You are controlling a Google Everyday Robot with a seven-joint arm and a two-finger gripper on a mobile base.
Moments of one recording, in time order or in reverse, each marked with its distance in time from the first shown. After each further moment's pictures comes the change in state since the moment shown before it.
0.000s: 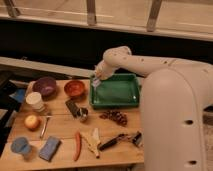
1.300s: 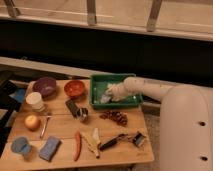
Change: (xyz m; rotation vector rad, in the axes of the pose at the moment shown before) arm 0.033 -0.127 0.089 -0.094 0.079 0.325
